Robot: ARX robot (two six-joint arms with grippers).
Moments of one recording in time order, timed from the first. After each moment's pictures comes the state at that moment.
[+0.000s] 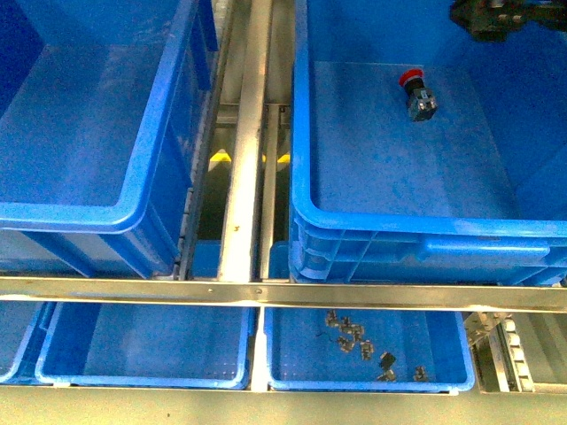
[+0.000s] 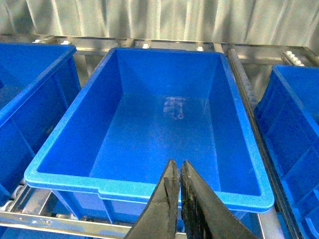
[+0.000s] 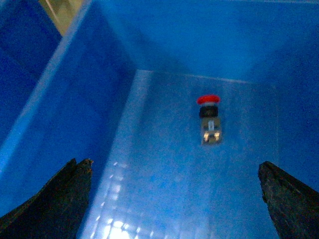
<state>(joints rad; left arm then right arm) 0.00 0.01 0.02 0.00 0.00 -0.01 0.10 1.74 0.90 0.46 -0.14 0.03</state>
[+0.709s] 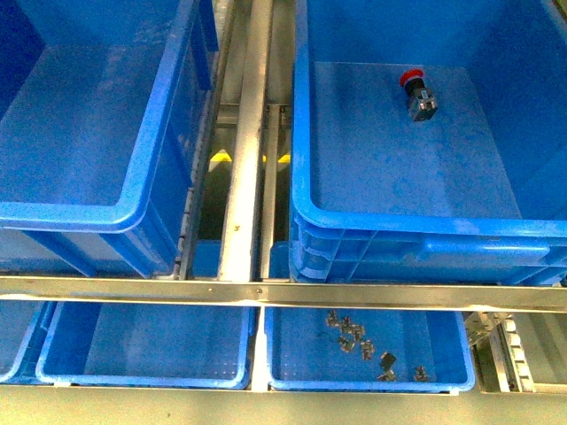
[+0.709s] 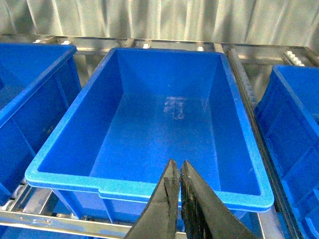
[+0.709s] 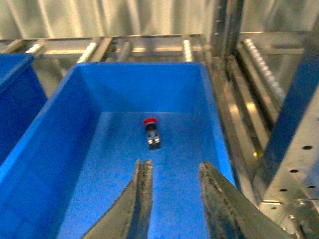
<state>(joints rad) 0.00 0.01 0.02 0.00 0.00 -0.01 0.04 1.03 0.12 0.89 0.02 0.02</state>
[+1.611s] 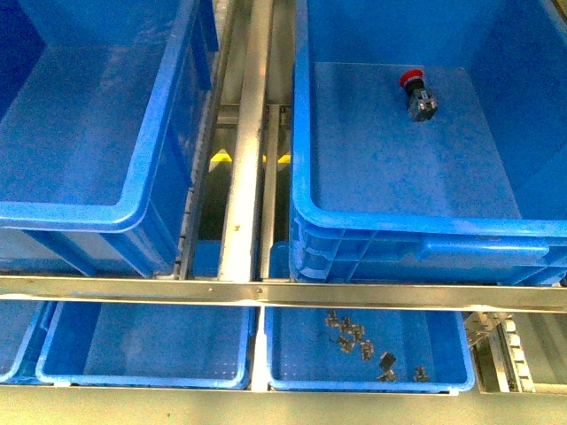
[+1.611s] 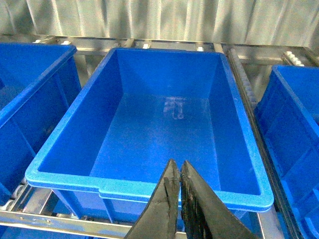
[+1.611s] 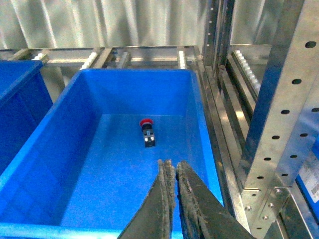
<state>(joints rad) 0.00 0.01 0.02 0.00 0.00 -0.01 0.00 0.38 0.02 0.38 0.00 0.01</state>
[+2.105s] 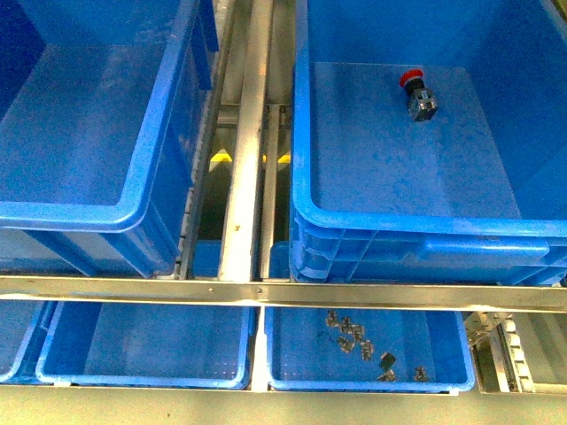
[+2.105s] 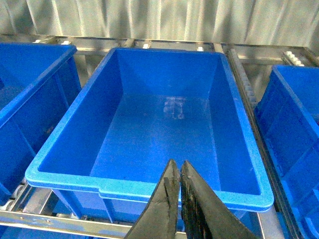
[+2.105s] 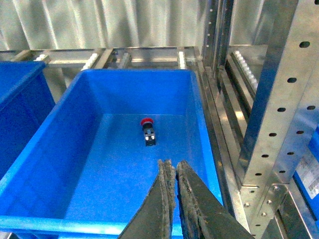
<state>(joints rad) 0.00 0.01 0.02 0.00 0.00 -0.01 0.00 0.22 0.02 0.22 0.00 0.01</state>
